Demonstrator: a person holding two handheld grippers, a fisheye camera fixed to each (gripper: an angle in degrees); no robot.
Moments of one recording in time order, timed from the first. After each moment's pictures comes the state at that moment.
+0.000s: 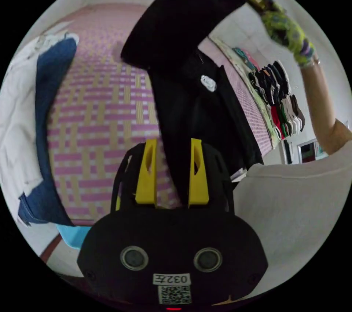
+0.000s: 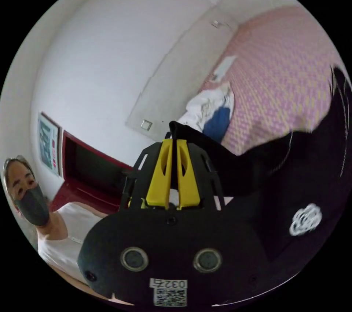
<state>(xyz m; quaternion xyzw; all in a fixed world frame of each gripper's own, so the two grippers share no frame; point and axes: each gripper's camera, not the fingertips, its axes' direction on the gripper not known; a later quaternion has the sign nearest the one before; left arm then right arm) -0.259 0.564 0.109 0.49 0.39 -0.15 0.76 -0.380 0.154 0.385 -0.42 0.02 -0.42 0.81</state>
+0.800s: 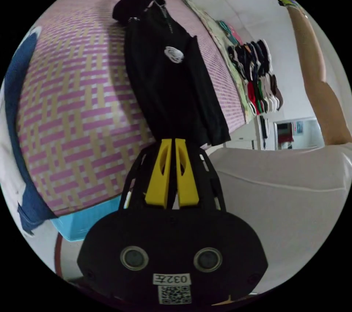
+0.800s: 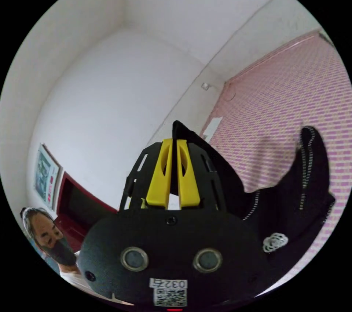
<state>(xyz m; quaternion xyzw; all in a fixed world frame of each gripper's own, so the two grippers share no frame) -0.261 0.525 0.027 0.40 0.48 -0.03 0.78 -0.529 0.056 0.296 -0.24 -0.05 -0.44 0.86</state>
